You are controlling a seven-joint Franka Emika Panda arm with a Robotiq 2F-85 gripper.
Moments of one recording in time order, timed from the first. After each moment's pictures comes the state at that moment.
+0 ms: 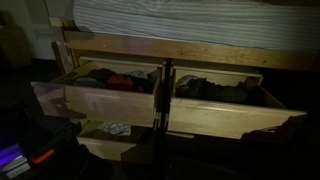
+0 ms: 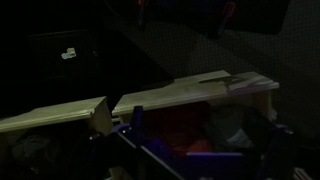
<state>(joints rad) 0.04 -0.86 -0.03 -2.42 -0.08 1.55 -0.10</state>
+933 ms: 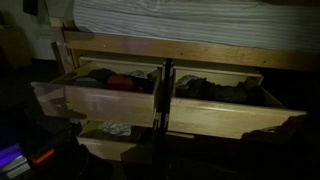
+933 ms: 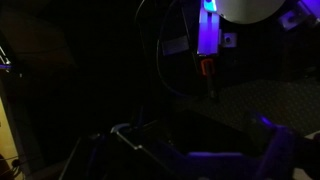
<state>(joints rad) -0.11 -0.65 -0.01 -2.68 -0.35 1.62 0.26</state>
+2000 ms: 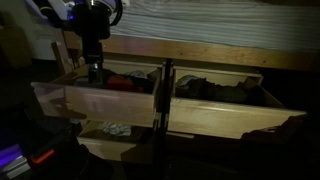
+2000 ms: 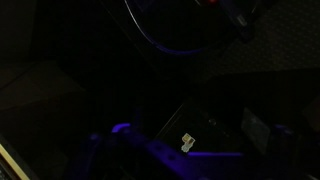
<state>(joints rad) -0.29 -0.23 -0.15 -2.78 -0.59 2.24 0.76</state>
